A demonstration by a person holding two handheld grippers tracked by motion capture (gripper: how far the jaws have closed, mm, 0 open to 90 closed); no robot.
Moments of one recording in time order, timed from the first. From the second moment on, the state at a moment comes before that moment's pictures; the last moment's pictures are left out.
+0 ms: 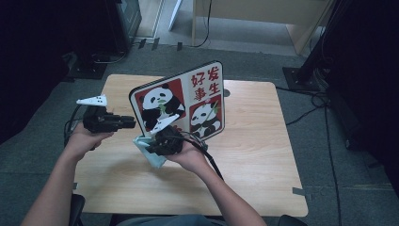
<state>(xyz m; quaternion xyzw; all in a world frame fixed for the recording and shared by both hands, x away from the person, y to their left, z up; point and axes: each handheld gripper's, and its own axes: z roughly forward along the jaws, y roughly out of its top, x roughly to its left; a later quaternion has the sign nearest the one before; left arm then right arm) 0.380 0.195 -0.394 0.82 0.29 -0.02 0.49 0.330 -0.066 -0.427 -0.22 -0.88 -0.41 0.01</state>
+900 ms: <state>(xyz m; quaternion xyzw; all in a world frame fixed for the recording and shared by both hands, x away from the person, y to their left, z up) 0.375 0.188 -0.391 0.83 0.26 -0.03 0.49 0.326 -0.071 -0.459 -0.22 -0.89 -0.39 0.02</state>
